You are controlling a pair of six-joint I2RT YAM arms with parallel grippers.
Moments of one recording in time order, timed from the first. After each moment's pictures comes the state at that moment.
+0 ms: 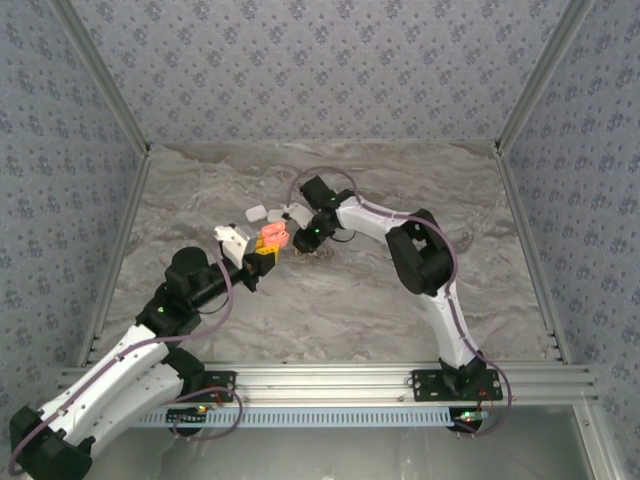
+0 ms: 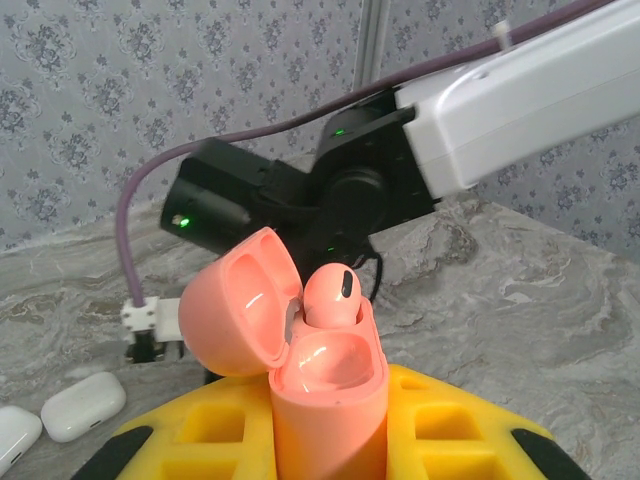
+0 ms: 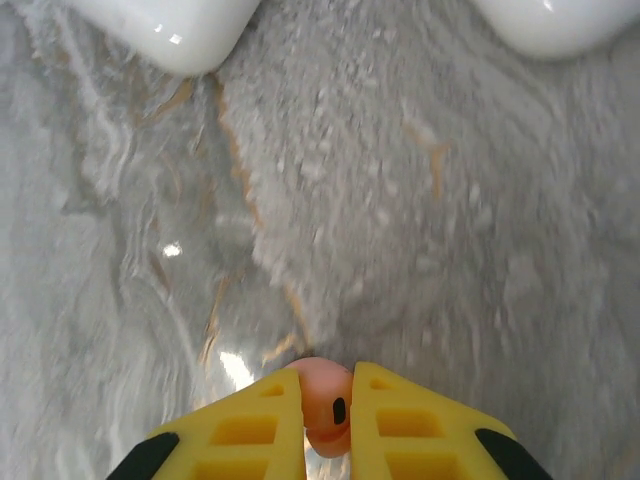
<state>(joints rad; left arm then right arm) -0.62 0.67 0.52 0.02 0.22 -0.07 0.66 2.20 1.66 -0.60 -0.37 -0.21</state>
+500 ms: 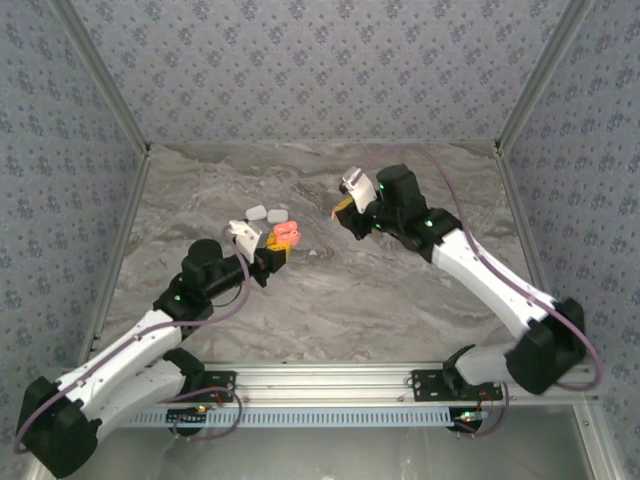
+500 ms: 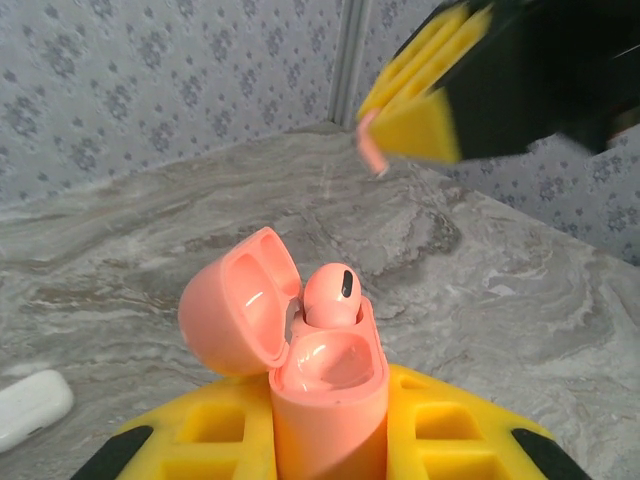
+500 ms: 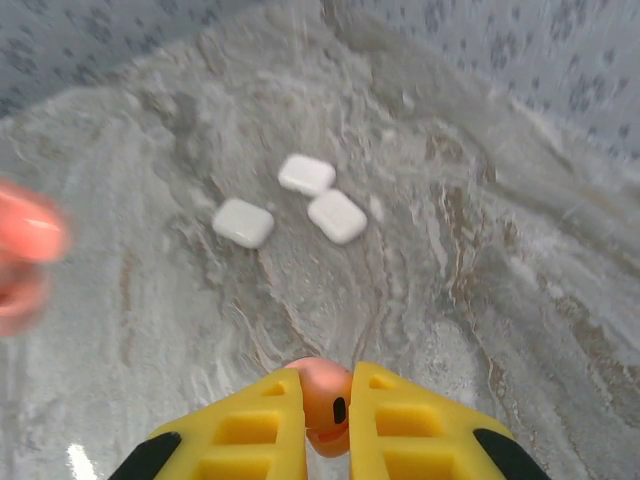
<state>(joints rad) -0.62 0.86 0.50 0.18 0.28 -0.12 0.61 1.29 1.16 -0.38 -0.25 -0.15</state>
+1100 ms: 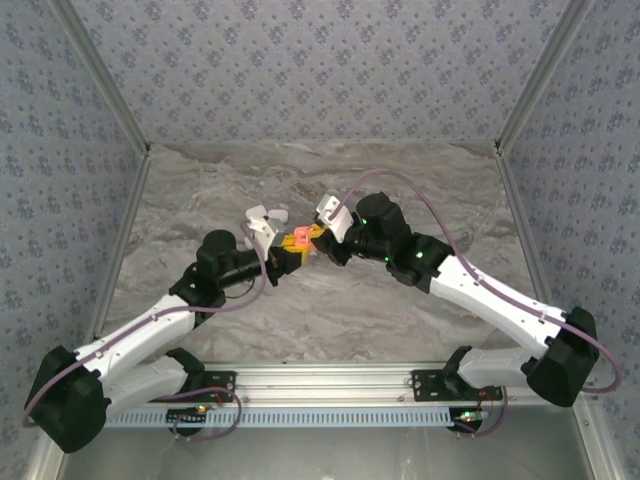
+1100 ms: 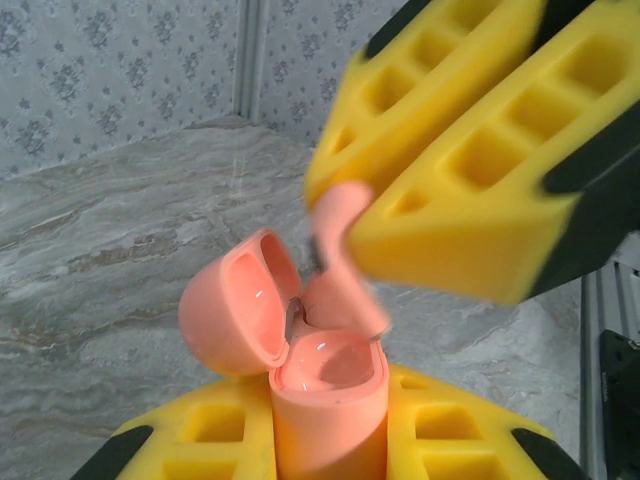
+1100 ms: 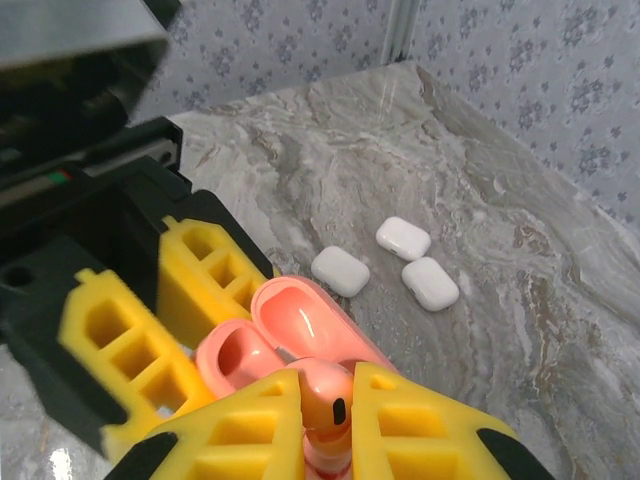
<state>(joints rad) -0.65 1.00 0.55 0.29 0.46 -0.14 0.84 1.25 1.09 -0.26 -0.17 -0.19</state>
